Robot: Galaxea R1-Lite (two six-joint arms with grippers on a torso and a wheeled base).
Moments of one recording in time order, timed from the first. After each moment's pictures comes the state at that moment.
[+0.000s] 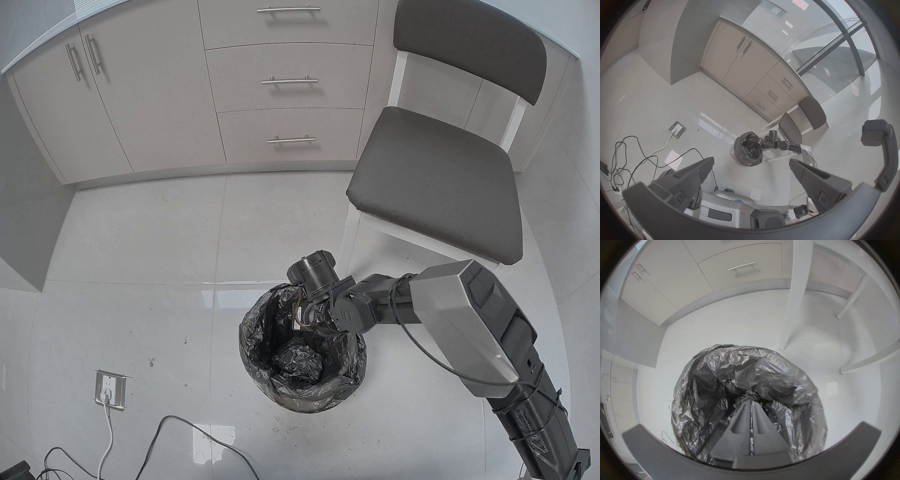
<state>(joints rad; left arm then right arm) 0.04 0.16 -0.81 0.96 -0.34 -0.64 0.68 2.65 -2.00 0.17 -0.30 0.54</state>
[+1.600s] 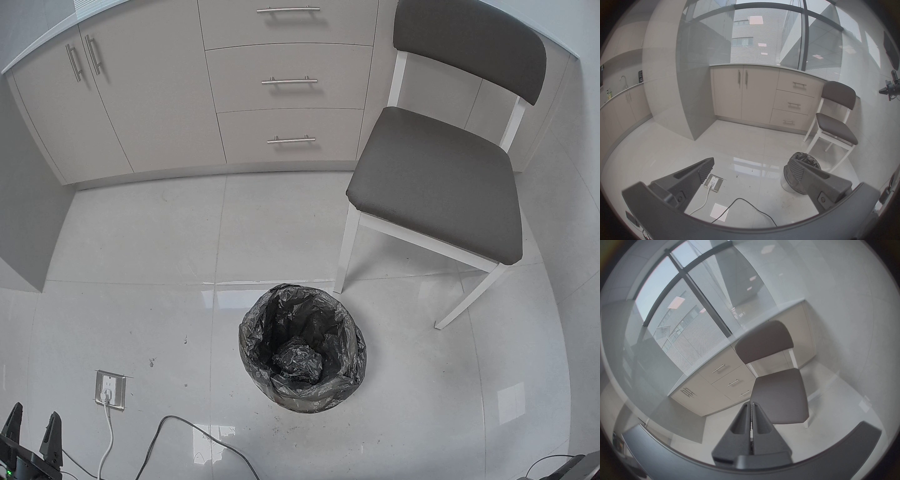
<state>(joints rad) 0.04 0.07 -0.08 0.09 0.09 -0.17 0.01 1.10 -1.58 0.45 0.14 0.52</state>
